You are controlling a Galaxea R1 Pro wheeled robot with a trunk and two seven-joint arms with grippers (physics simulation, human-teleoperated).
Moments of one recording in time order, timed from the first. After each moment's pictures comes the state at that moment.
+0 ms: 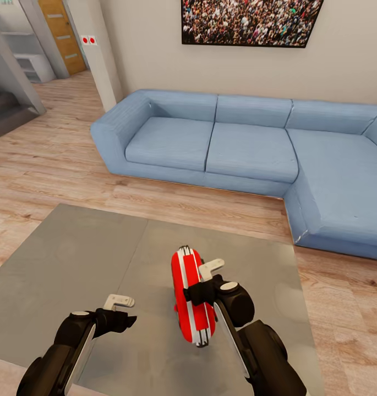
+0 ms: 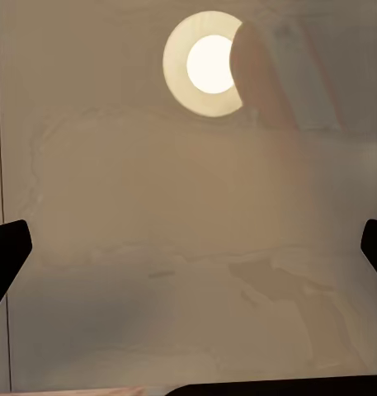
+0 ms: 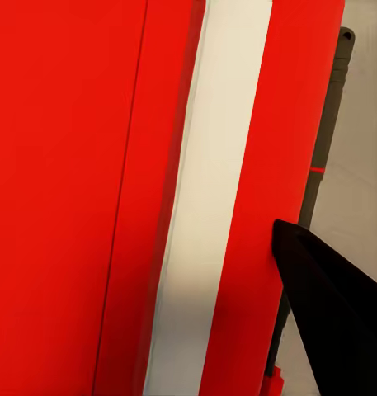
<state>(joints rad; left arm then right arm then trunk) -0.29 0.07 0.00 -1.35 -0.13 0.85 -0.31 -0.42 0.17 0.39 -1.55 0.10 1.05 0.03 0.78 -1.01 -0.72</state>
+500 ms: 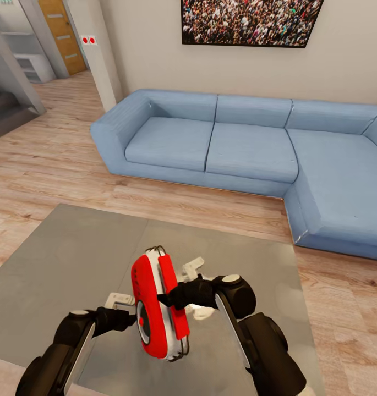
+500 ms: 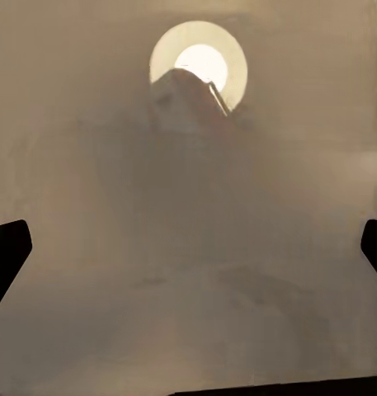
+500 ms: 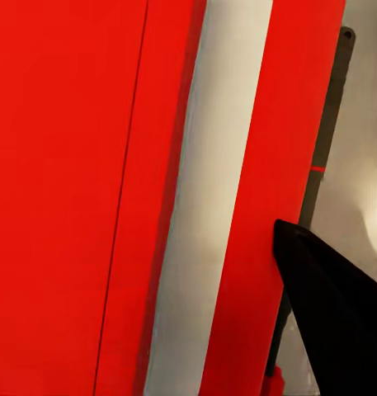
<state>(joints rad) -0.29 0.07 0.00 -1.37 -0.11 0.85 -0.34 -0.46 0.17 0.38 -1.57 0.08 1.04 0.46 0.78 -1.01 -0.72</state>
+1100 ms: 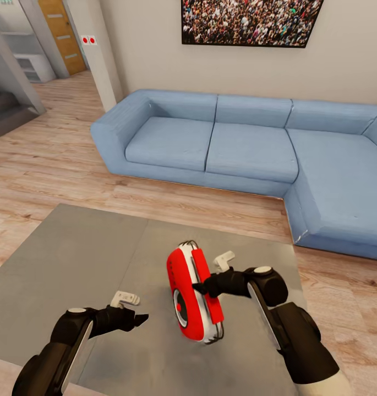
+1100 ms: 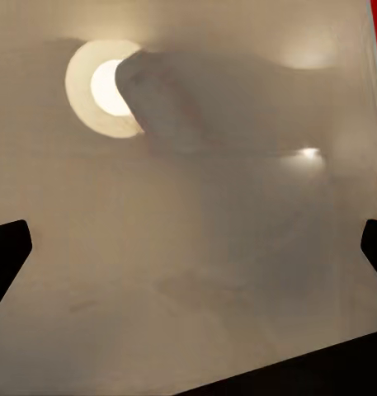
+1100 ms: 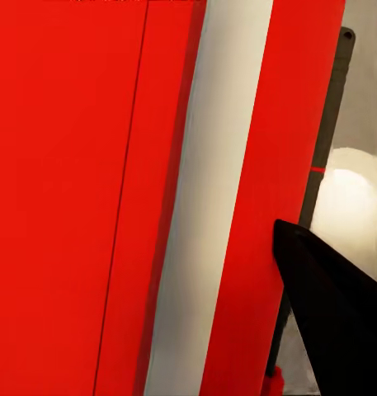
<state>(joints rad) -0.29 0.08 0.00 -1.40 -0.12 0.85 -0.58 -0.50 0.00 0.27 -1.57 0.10 1.04 0.54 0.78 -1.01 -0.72</state>
